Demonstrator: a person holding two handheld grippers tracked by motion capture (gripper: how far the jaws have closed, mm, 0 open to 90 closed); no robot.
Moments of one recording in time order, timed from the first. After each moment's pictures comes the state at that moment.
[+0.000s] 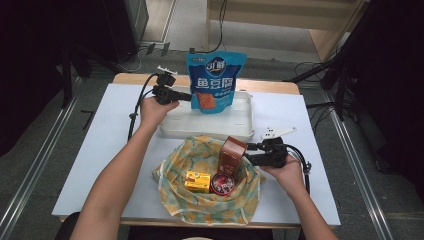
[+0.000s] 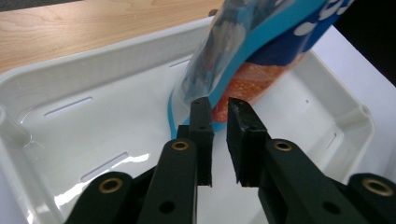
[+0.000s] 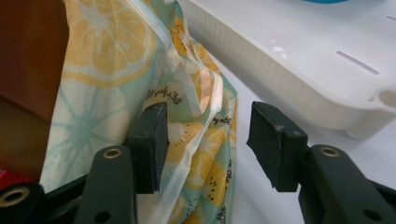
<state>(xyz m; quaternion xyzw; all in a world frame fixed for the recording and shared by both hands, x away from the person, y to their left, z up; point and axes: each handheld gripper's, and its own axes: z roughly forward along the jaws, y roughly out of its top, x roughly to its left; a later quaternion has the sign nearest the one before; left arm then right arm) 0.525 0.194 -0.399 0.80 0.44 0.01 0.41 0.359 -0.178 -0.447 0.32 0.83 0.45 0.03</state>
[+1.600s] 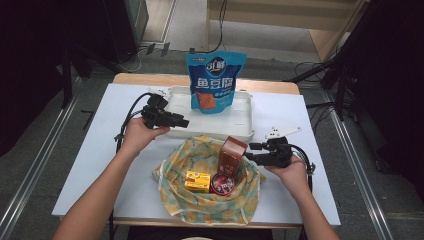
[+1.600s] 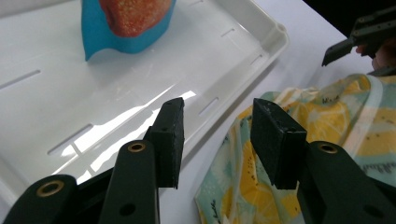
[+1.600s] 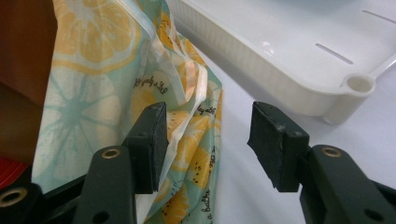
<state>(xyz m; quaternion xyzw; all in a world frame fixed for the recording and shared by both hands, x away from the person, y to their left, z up) 0.436 0.207 -0.394 0.84 0.37 -0.03 0.41 0.359 -0.189 -0.445 0.33 0.83 0.45 0.03</state>
